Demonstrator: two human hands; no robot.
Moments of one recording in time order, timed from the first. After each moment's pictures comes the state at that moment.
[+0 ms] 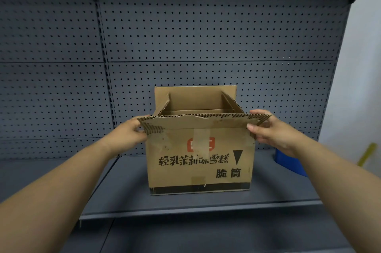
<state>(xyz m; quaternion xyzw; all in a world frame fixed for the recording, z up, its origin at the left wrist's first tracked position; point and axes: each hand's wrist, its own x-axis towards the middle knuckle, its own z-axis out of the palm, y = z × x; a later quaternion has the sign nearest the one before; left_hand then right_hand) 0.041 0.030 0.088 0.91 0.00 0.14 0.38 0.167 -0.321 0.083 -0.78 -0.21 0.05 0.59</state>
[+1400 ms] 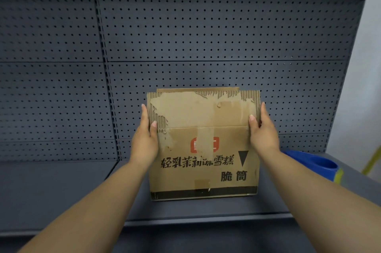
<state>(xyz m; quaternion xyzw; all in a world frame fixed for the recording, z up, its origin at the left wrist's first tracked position) 0.083 -0.017 0.053 0.82 0.12 0.38 0.42 0.192 -0.256 0.060 -0.82 -0.07 -0.23 0.51</state>
